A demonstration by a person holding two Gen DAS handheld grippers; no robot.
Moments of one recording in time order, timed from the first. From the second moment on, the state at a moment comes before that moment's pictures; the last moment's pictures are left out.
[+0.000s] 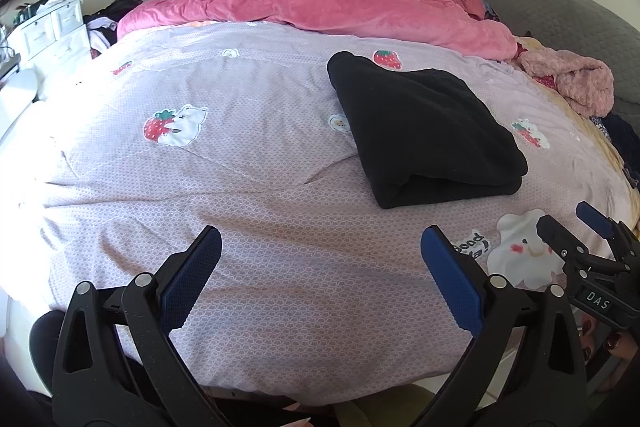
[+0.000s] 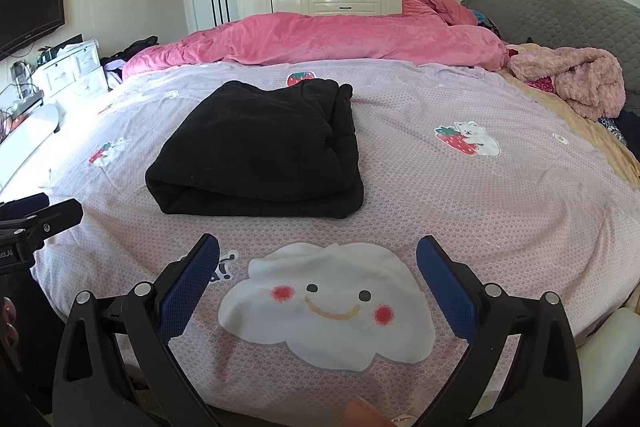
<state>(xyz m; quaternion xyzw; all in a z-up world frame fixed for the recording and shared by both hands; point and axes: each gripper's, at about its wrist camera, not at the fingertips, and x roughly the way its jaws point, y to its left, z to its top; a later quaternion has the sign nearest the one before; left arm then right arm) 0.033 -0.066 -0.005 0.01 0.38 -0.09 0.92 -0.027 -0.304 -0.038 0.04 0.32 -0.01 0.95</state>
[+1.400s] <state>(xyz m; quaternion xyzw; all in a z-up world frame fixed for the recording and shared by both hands) 0.101 0.071 -0.002 -0.06 0.39 0.05 0.92 -0.101 -0.534 -0.059 0.18 0.32 -0.43 0.82</state>
